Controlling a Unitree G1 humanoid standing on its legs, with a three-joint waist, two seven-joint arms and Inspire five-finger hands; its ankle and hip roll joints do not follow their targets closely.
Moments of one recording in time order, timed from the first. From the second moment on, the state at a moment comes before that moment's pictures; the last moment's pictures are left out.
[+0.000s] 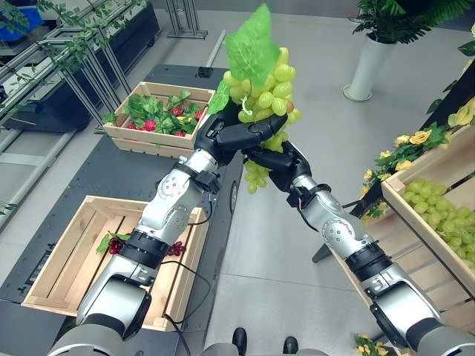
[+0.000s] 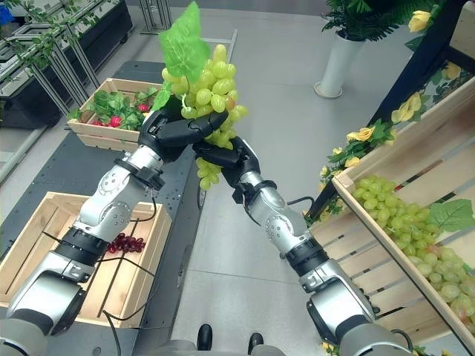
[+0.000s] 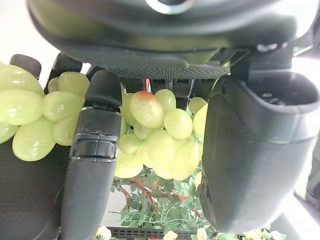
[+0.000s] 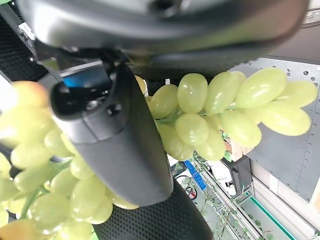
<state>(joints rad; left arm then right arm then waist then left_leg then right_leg) -0.68 0.50 -0.35 0.25 -0.83 -0.09 -0.17 -0.66 -0.29 0.44 0.29 1.02 0.07 -0.12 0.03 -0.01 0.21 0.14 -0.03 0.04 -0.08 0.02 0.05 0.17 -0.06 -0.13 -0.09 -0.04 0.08</state>
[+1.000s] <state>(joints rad) -0.45 0.37 -0.06 0.59 -0.65 -0.35 0.34 -0.54 -0.54 0.32 0.13 0.58 0.13 -0.01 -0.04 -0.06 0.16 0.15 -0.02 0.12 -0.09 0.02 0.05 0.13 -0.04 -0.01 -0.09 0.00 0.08</state>
